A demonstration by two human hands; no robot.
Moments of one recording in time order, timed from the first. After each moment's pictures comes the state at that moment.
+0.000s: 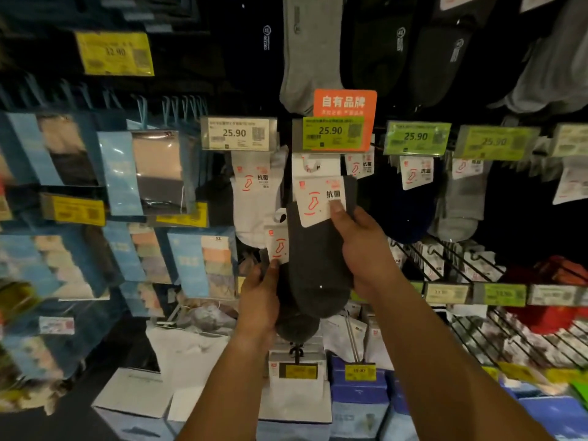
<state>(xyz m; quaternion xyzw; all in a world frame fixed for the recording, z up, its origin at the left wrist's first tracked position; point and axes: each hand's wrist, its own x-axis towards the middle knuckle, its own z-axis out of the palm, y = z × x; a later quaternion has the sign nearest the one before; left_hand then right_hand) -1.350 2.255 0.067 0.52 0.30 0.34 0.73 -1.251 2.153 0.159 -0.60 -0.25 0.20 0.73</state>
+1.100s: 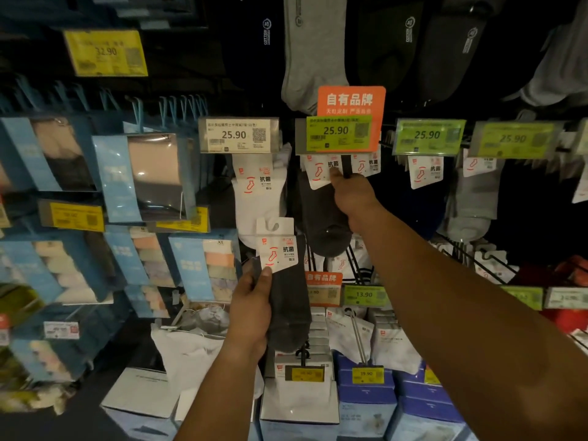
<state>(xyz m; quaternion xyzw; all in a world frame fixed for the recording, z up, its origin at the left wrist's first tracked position) -1.358 2.269 0.065 0.52 0.33 0.35 0.71 -1.160 2.232 0.185 -0.73 -0.19 0.14 0.64</state>
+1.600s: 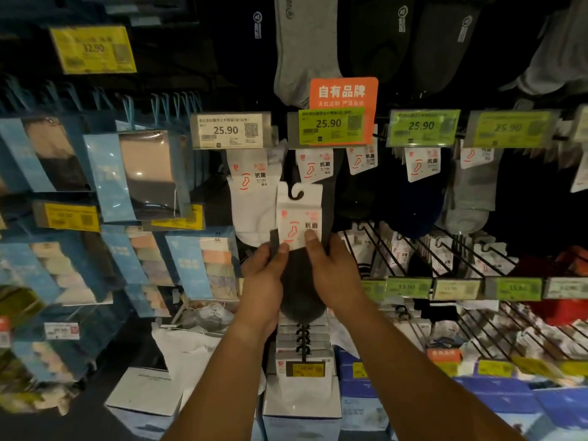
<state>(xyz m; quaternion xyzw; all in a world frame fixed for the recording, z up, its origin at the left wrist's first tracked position) -1.341 2.260 0.090 0.52 0.23 0.35 0.74 -1.254 2.186 0.097 -0.72 -0.28 0.11 0.63</state>
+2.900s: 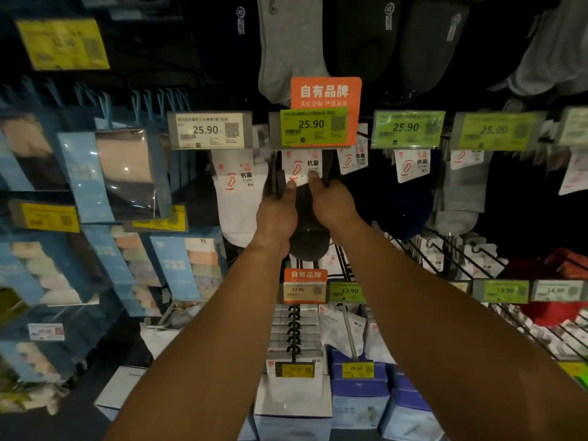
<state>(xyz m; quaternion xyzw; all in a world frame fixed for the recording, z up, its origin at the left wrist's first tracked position) -1.243 2.289 0.150 0.62 0.31 0.35 0.63 -1.166 2.226 0.166 -0.76 -0.24 0.12 0.60</state>
